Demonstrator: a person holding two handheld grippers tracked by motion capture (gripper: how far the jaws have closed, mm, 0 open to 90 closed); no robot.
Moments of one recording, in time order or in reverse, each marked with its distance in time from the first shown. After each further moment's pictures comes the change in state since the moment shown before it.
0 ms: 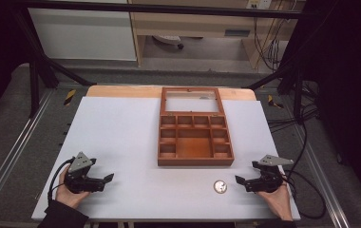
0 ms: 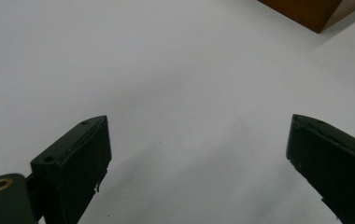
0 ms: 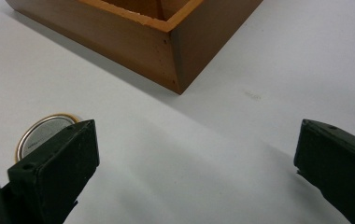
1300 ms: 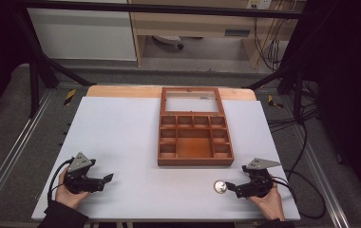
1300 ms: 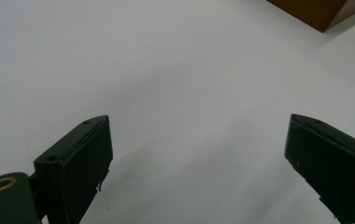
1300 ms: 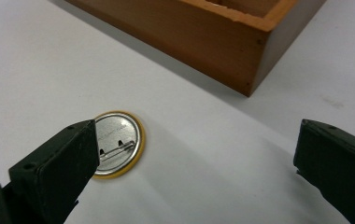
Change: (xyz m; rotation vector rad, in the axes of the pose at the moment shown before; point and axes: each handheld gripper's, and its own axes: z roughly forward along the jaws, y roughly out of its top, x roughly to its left) left arm 0.001 -0.002 0.000 0.010 0.005 -0.027; right arm 0.035 0.007 0.010 0.062 0.052 -0.041
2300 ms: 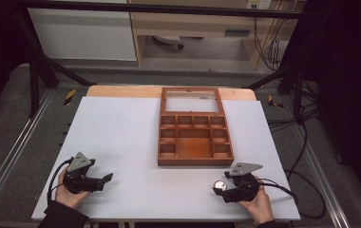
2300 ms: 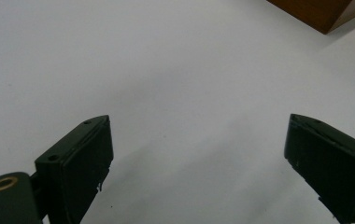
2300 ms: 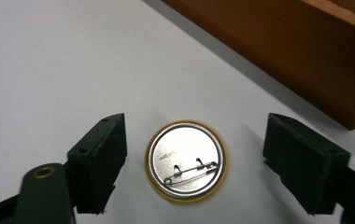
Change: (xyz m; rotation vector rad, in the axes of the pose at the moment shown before) left arm 0.000 0.000 -0.001 -0.002 0.005 -0.007; right arm 0.038 0.011 0.018 0.066 0.067 -0.145
